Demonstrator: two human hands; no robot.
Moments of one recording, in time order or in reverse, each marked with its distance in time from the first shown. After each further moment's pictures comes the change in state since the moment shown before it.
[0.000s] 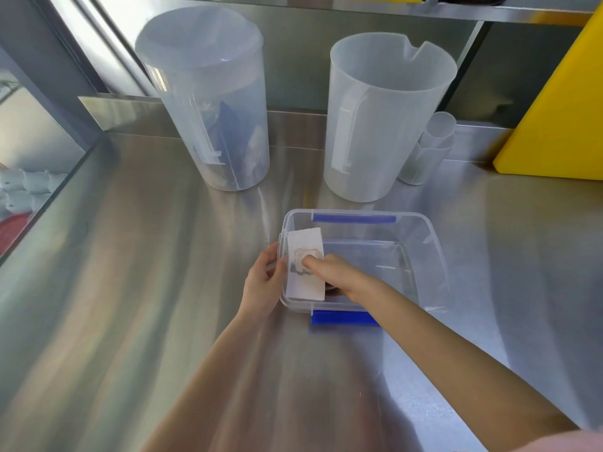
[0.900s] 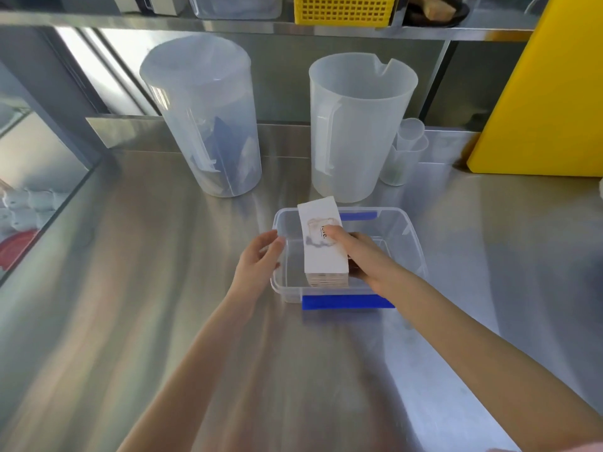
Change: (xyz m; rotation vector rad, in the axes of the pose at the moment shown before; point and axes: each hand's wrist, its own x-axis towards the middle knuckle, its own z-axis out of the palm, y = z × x) left_hand -0.036 0.043 -0.002 -0.046 -0.030 0.004; right_hand -0.060 0.013 -0.037 0.377 0.127 -0.162
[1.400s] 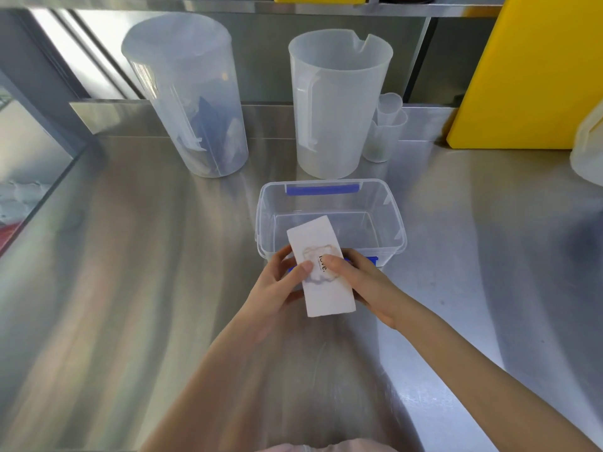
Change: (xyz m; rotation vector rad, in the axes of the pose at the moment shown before) left_hand -0.067 -0.046 0.023 -0.224 -0.348 -0.043; right_hand -0.080 0.062 -0.003 0.004 -0.056 -0.107
